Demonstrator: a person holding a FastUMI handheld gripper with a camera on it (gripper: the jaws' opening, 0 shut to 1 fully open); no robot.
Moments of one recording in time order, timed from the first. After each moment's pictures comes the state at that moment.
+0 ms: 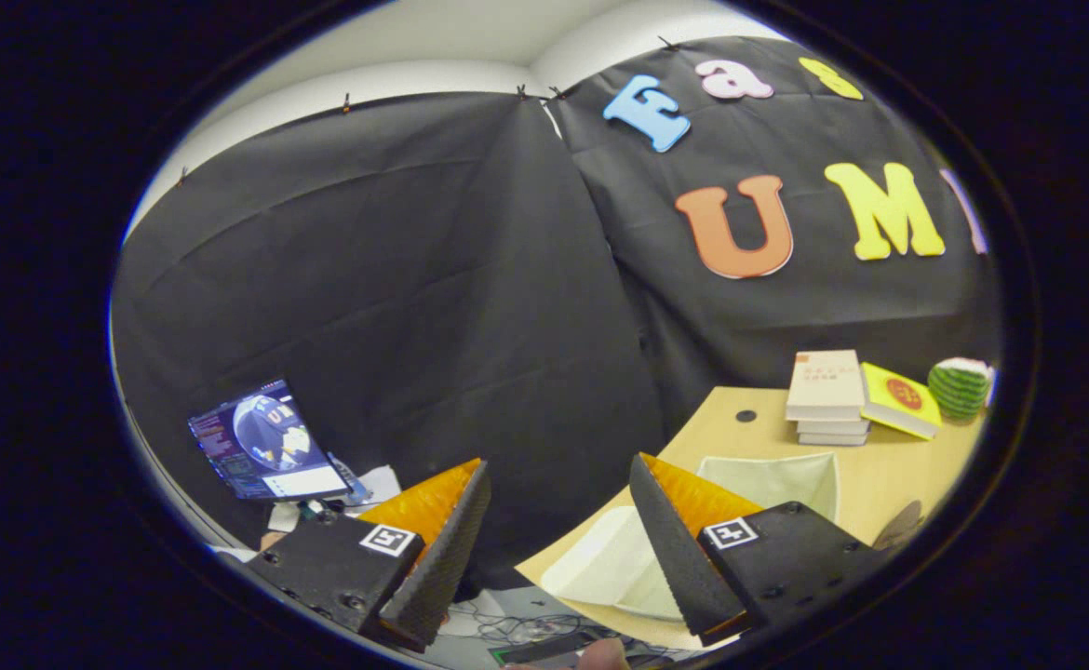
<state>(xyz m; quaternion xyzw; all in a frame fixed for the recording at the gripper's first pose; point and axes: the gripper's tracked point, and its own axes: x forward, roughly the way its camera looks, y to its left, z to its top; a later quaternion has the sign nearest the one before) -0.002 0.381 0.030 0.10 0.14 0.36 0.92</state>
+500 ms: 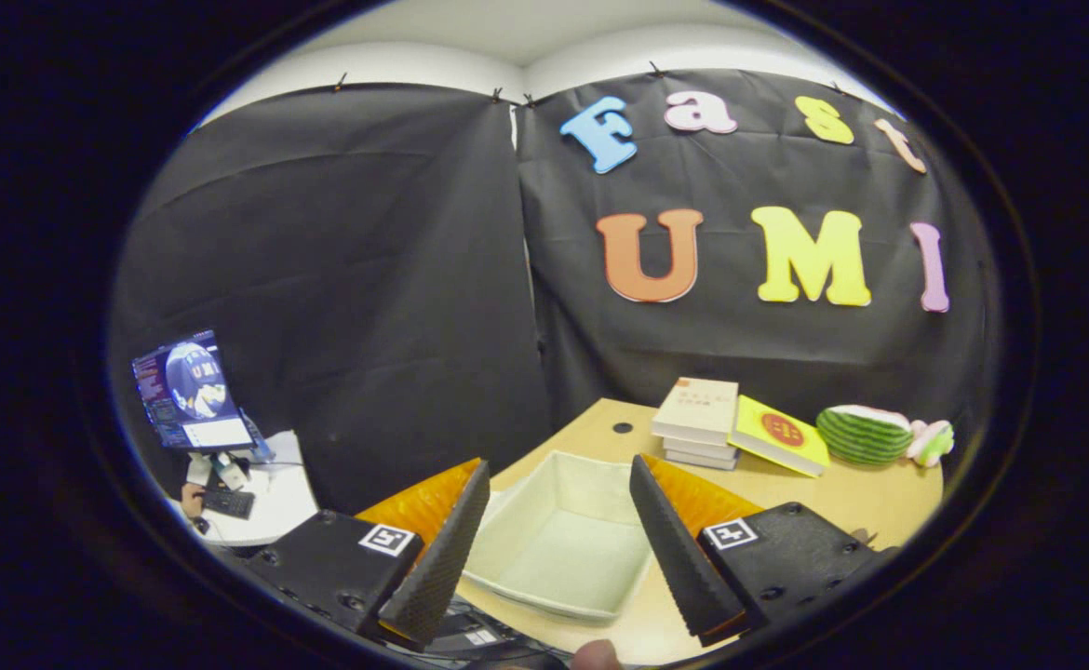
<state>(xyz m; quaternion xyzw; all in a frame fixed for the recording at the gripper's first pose) 0.020 0.227 0.004 0.01 0.13 0.25 0.96</state>
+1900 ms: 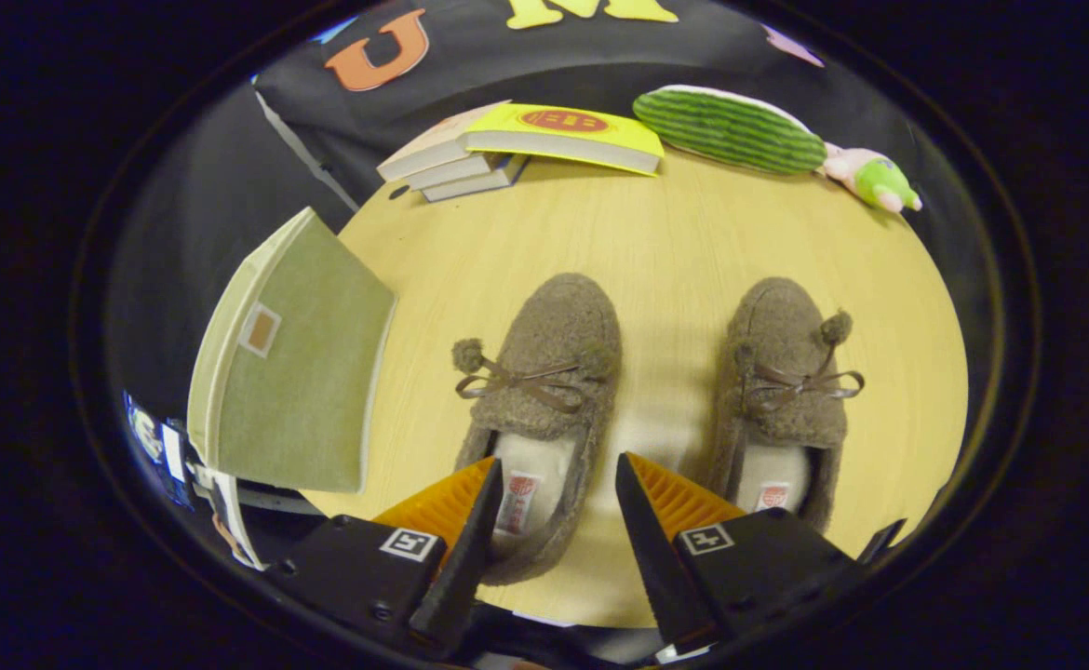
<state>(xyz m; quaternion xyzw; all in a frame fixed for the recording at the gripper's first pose) 0.062 -0.025 -0.286 0.13 0.54 0.09 0.83</state>
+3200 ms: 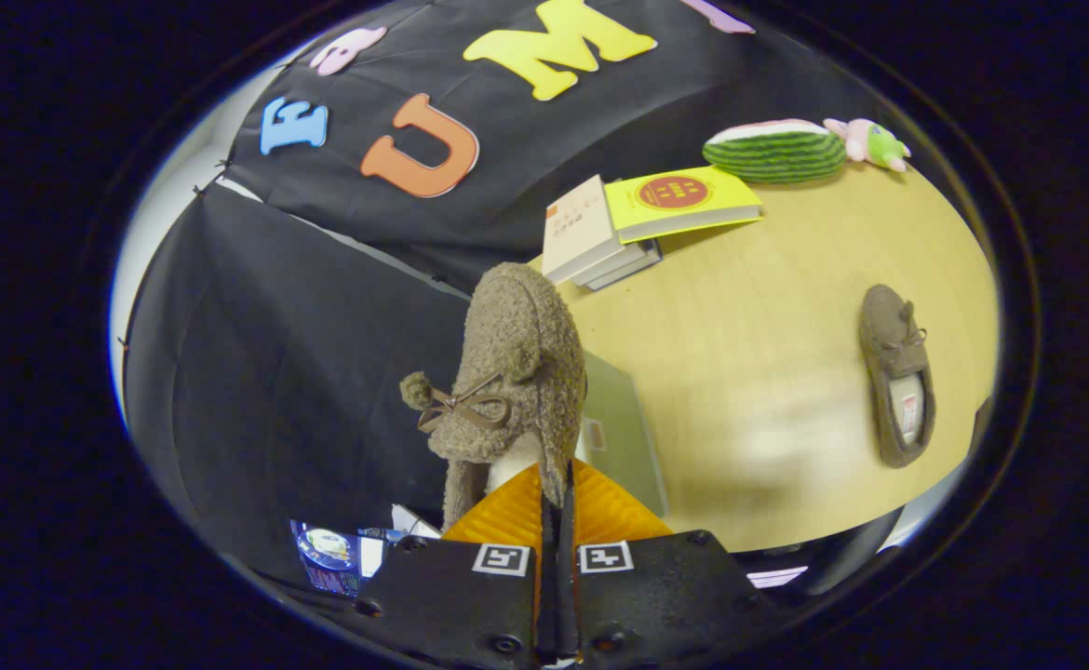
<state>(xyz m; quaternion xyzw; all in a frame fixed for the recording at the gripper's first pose) 0.059 0.143 -0.031 0.34 0.45 0.17 0.81</state>
